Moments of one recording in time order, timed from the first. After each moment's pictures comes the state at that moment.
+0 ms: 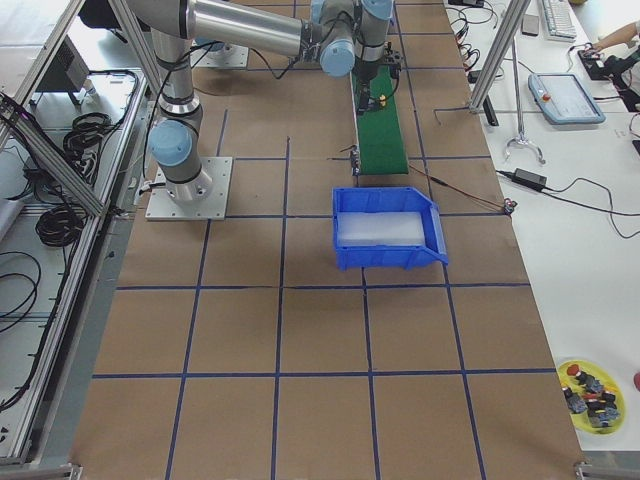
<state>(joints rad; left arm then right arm) -1.46 -1.96 -1.43 -1.38 1.61 0.15 1.61 -1.37 1.63 -1.79 -1.54 0.06</state>
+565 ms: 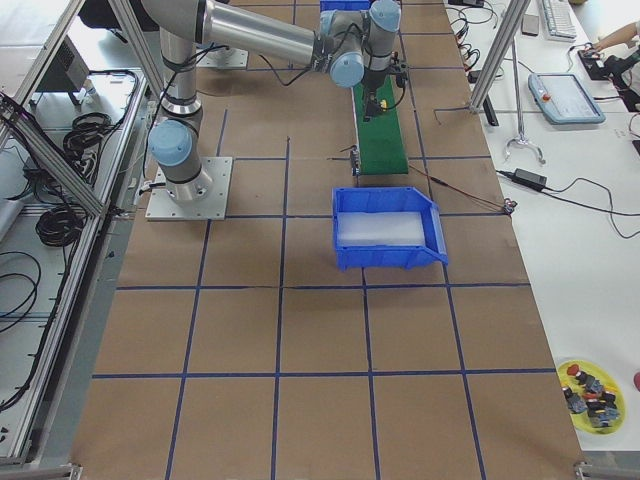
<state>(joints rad) -1.47 -1.99 -1.60 -1.12 1.61 0.16 1.61 -1.28 1.62 -1.88 -1.53 0.06</state>
